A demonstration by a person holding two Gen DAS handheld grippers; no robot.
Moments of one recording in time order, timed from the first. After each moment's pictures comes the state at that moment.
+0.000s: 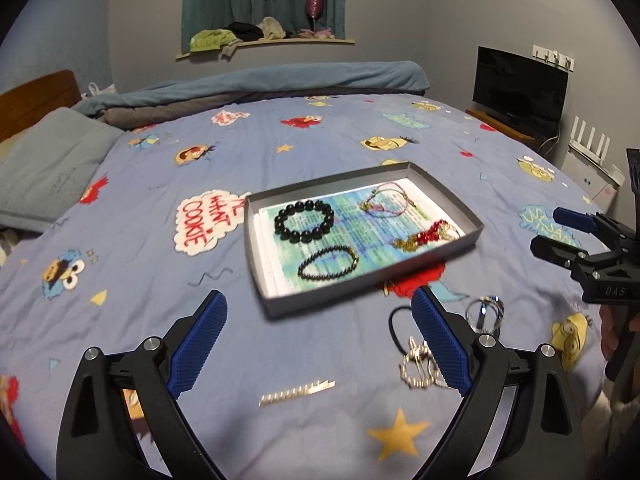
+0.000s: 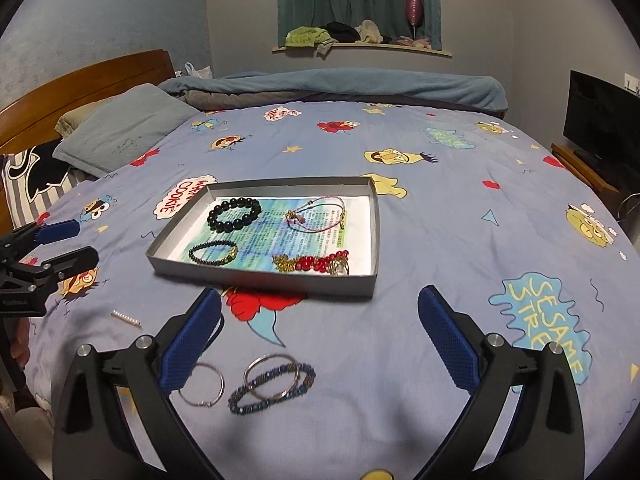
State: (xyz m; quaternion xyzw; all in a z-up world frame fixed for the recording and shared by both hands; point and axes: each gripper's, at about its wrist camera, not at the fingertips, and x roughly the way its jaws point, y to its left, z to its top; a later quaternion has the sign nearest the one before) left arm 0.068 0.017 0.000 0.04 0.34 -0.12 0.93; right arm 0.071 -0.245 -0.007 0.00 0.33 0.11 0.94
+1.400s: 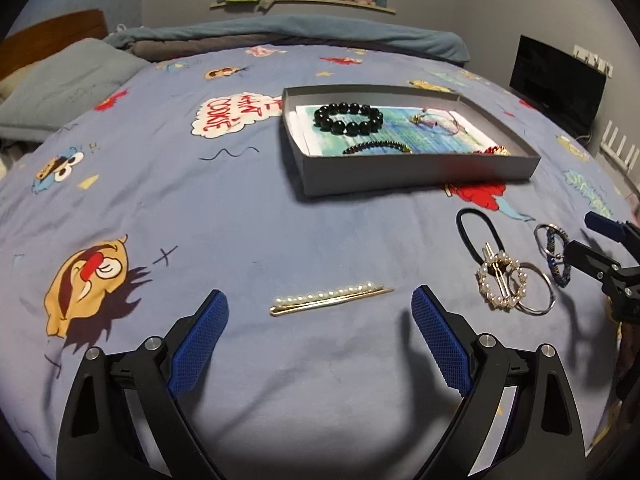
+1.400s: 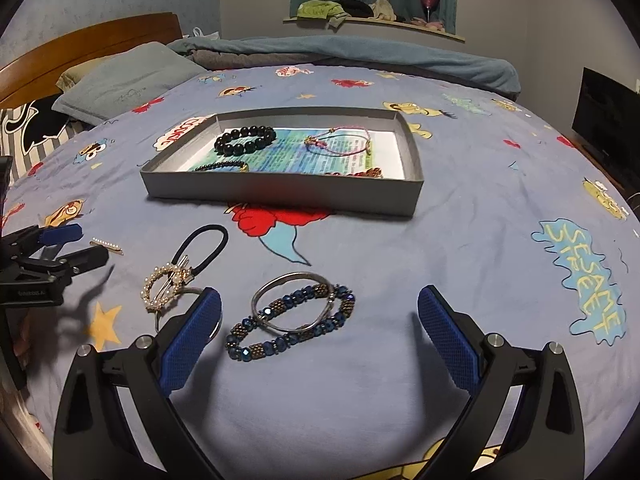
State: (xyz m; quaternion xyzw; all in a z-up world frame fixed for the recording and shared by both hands) left arm 0.060 0.043 -0.104 0.00 0.40 -0.06 0.92; right arm 0.056 -0.210 -0.086 -0.04 0.37 0.12 0.92
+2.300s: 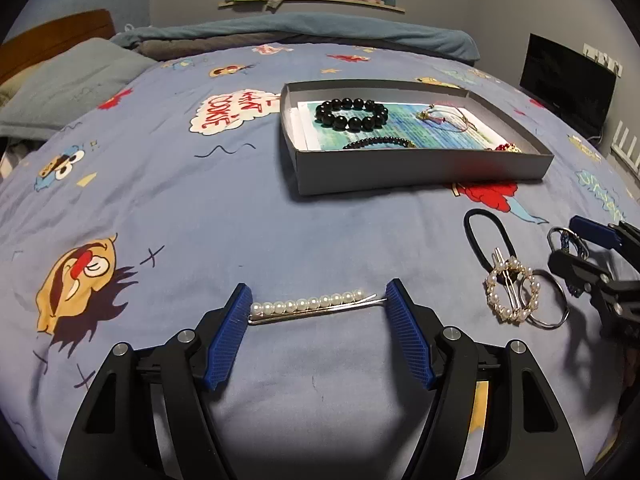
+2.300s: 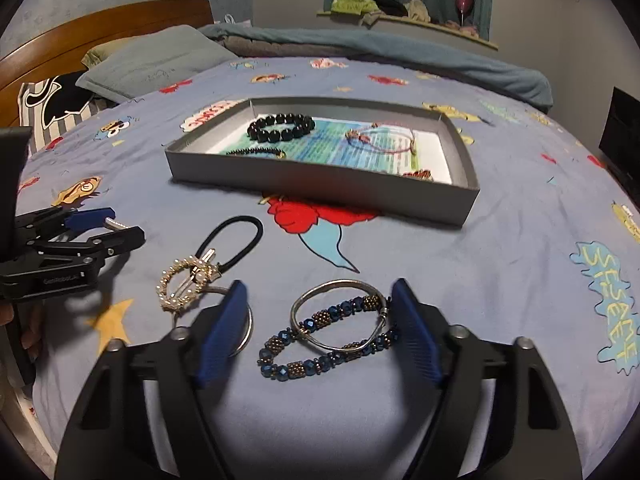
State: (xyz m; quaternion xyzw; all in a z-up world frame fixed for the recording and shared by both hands) left arm 0.069 0.035 -0.111 0.00 0.40 -0.05 0.92; right arm 0.068 -0.188 -0.099 -0.06 0.37 0.17 0.91
